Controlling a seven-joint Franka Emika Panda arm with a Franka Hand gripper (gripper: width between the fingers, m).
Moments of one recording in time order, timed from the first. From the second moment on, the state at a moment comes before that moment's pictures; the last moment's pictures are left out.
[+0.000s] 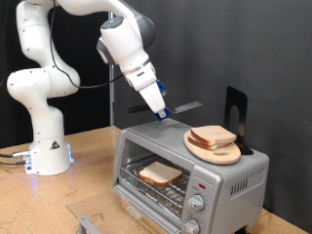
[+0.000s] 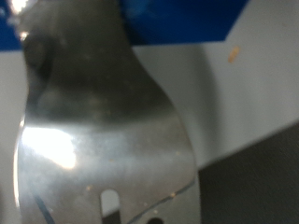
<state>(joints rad) 0.02 -0.39 0.34 -2.62 0.82 2.45 -0.52</state>
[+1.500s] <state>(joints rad) 0.02 -0.46 0.24 -2.64 0.97 2.33 -0.68</state>
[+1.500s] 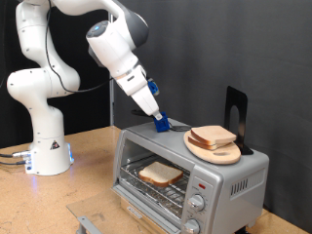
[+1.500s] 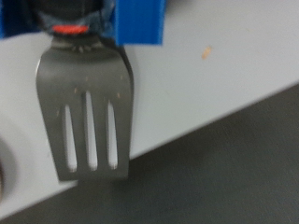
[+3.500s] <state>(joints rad) -0.17 -0.54 -0.10 -2.62 0.86 1.67 0.04</state>
